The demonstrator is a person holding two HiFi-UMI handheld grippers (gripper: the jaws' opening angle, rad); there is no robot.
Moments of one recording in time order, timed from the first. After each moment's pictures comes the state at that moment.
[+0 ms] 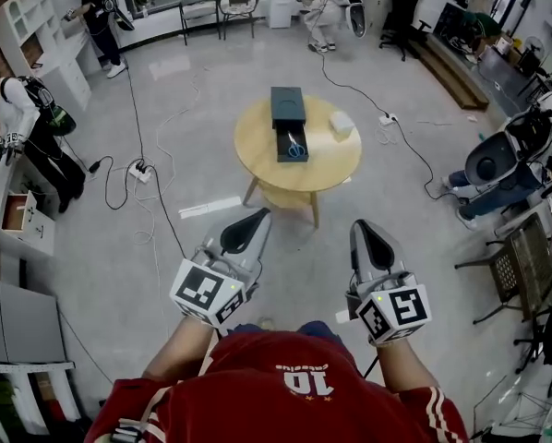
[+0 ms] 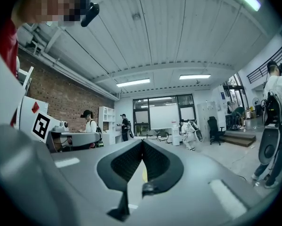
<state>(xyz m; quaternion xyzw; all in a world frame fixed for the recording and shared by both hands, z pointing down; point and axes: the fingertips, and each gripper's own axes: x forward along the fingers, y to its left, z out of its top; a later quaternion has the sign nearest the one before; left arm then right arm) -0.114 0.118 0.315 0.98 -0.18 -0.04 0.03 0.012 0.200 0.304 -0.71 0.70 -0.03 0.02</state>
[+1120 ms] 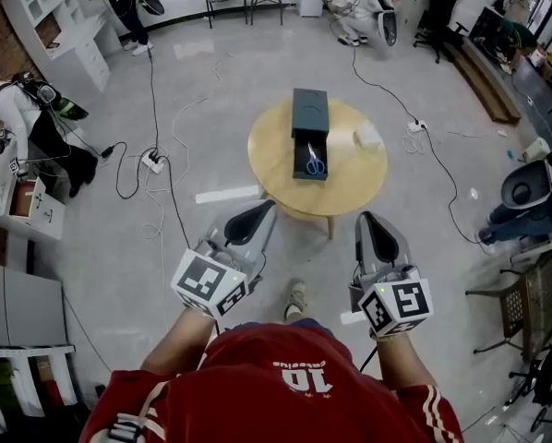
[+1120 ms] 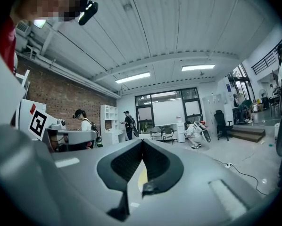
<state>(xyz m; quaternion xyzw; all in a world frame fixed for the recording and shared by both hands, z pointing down) -0.045 -0.013 0.339 0.98 -0.22 -0.02 0.05 0.091 0.053 0.336 -0.68 0.73 -0.06 0.02</state>
